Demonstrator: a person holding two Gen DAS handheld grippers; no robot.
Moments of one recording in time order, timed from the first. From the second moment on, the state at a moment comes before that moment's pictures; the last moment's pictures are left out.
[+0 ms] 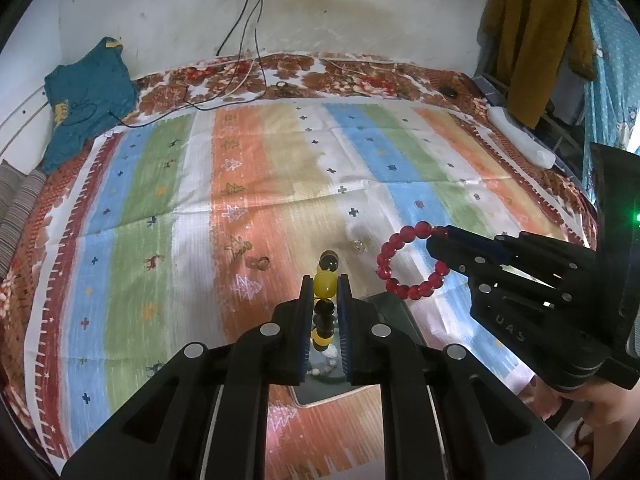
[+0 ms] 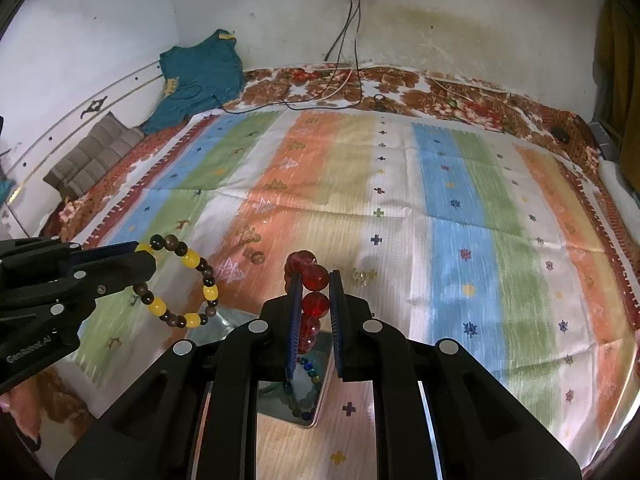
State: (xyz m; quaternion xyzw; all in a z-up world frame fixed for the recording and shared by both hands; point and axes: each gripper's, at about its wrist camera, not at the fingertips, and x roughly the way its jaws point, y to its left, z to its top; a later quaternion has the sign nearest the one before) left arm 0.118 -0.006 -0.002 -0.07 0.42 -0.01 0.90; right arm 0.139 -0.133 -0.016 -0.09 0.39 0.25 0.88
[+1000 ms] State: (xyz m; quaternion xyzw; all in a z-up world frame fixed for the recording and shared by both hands) left arm 0.094 -0.007 -0.006 -0.06 0.44 0.01 0.90; right arm 0.120 -0.146 -0.030 -0.09 0.43 0.23 0.87
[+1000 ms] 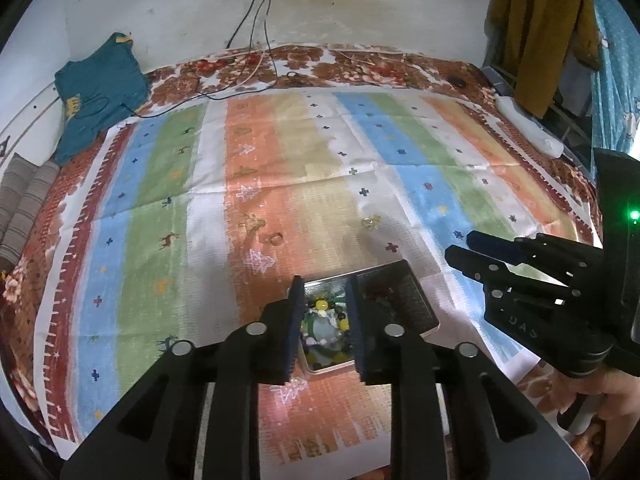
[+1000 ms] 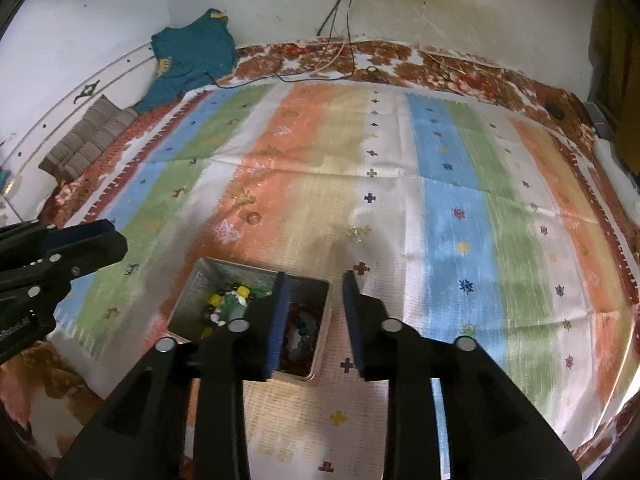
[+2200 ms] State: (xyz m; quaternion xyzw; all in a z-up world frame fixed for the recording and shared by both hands) left arm 0.159 0.029 -0.039 -0.06 0.49 0.09 0.87; right arm 0.188 -0.135 -0.053 -0.12 0.47 0.19 0.86
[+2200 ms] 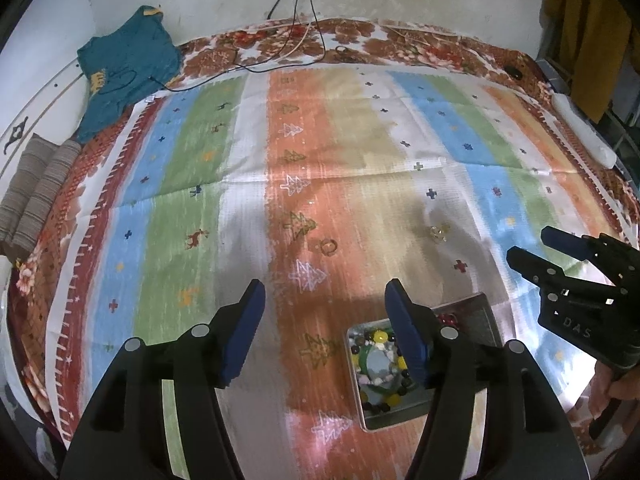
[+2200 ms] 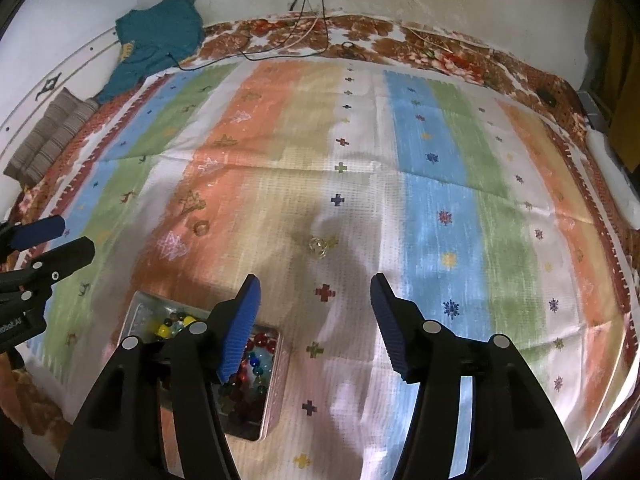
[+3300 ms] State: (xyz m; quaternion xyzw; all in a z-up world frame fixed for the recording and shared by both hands) left arm 0.230 0.040 -0.091 -0.02 0.55 0.09 0.83; right arm 0.247 -0.121 -0.108 -0.13 0.53 0.17 0.82
